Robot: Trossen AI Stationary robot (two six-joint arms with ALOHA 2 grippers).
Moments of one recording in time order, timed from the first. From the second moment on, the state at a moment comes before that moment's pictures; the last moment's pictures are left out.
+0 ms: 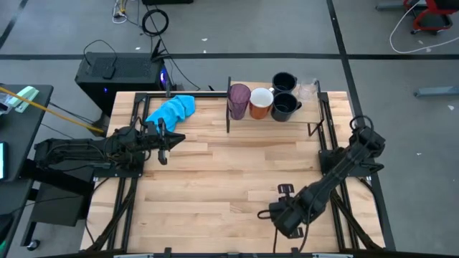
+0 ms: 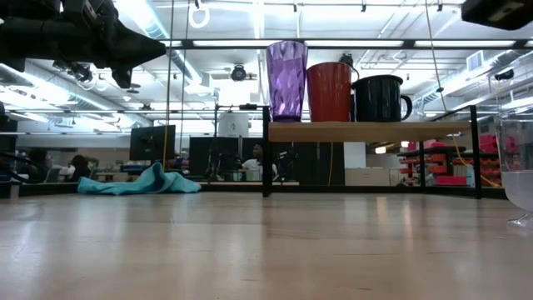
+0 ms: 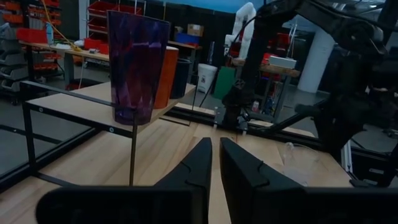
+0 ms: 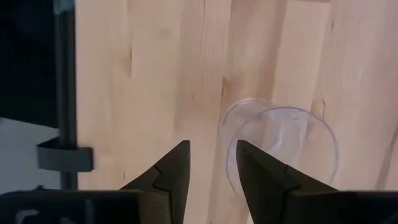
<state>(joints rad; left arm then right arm) 0.11 0.44 0.17 0.33 -0.09 -0.17 0.73 1.73 1.35 -1.03 0.08 0.66</state>
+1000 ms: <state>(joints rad) 0.11 0.44 0.17 0.32 -0.09 -0.20 0.74 1.80 1.30 -1.03 0.13 0.74</state>
